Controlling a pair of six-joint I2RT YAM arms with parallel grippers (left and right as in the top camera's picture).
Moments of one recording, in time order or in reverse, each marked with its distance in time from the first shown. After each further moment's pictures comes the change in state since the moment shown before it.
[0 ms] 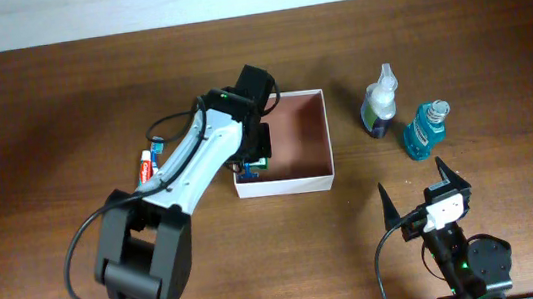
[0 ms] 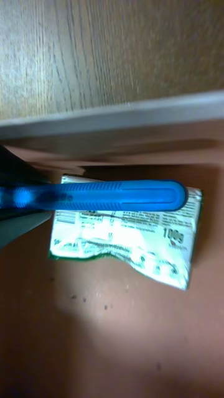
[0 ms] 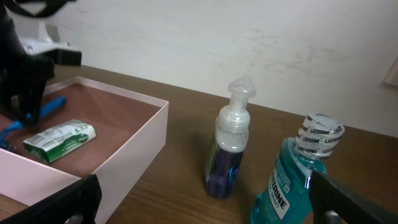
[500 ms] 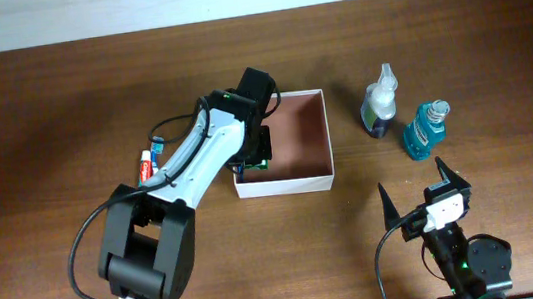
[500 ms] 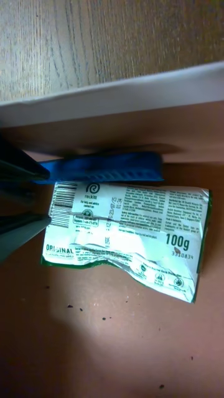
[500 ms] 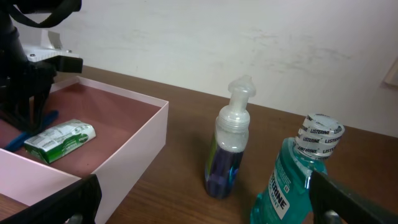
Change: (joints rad) left arm 0.000 0.032 0.000 0.000 0.000 -0.004; right arm 0.000 0.000 0.000 0.000 0.000 0.000
